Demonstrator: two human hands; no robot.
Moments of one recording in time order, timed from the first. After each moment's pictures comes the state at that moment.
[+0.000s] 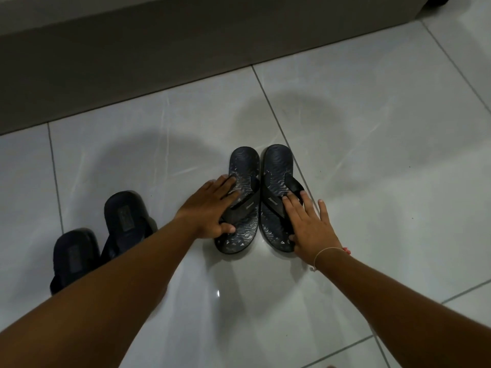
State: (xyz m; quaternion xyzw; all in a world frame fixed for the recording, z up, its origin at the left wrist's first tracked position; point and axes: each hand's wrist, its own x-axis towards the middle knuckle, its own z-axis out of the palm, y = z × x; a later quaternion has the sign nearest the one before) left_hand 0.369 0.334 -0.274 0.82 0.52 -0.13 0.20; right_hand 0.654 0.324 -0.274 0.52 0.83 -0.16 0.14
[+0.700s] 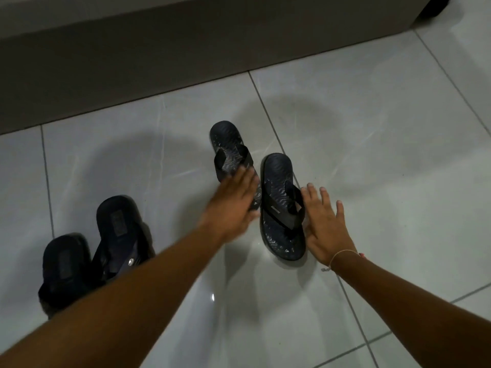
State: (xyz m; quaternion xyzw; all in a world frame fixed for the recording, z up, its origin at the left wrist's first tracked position) left_hand 0.435 0.348 -0.255 0.80 0.58 -0.03 0.18; right_hand 0.686 0.342 -0.253 0.57 0.79 -0.22 0.03
